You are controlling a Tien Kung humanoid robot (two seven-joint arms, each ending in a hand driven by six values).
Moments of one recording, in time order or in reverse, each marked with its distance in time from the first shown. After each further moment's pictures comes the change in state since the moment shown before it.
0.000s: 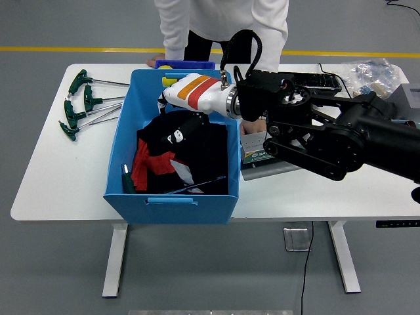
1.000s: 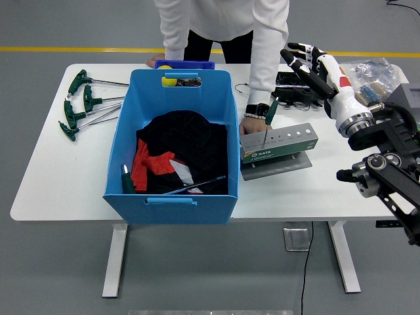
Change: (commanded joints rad) left arm 0.023 -0.011 0.005 0.003 0.003 -0.002 0.002; right arm -0.735 -0.232 0.655 0.406 0.751 -0.443 0.003
